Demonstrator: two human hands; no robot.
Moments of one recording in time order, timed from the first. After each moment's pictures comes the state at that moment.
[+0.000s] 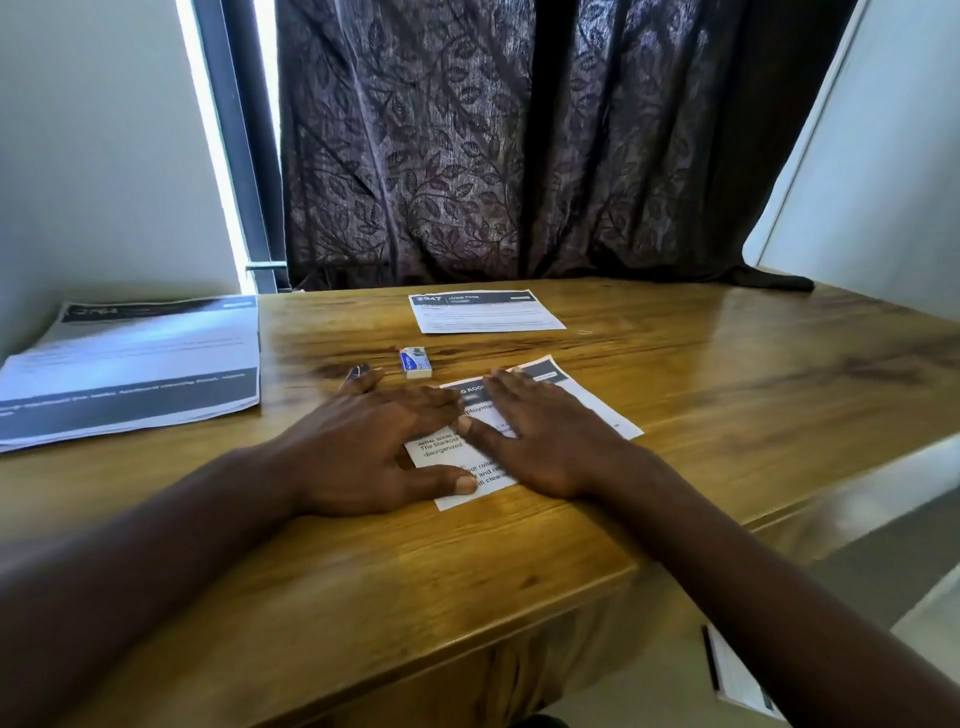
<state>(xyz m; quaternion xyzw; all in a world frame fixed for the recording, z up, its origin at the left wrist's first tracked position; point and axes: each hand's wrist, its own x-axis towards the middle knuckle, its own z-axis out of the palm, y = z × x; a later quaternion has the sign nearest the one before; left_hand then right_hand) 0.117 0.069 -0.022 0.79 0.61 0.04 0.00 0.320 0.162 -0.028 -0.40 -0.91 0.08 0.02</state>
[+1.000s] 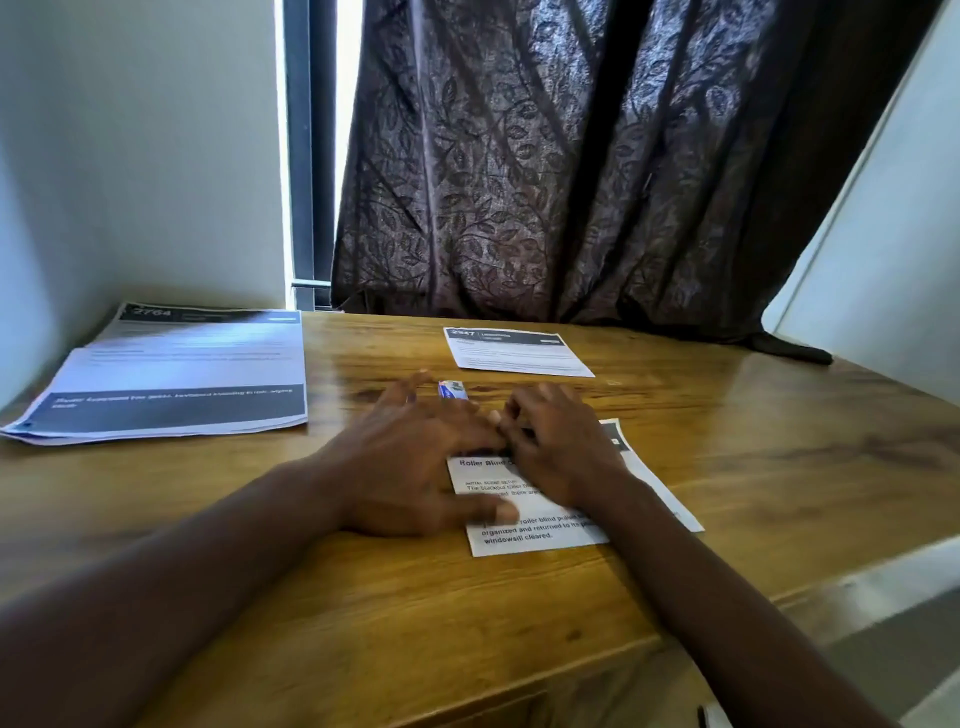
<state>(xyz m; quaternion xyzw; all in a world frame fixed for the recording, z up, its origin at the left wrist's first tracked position) 0.111 0.060 -0.010 0.81 0.57 0.14 -0.05 0.283 0.188 -0.029 -0.39 -0.90 0.00 0.19</state>
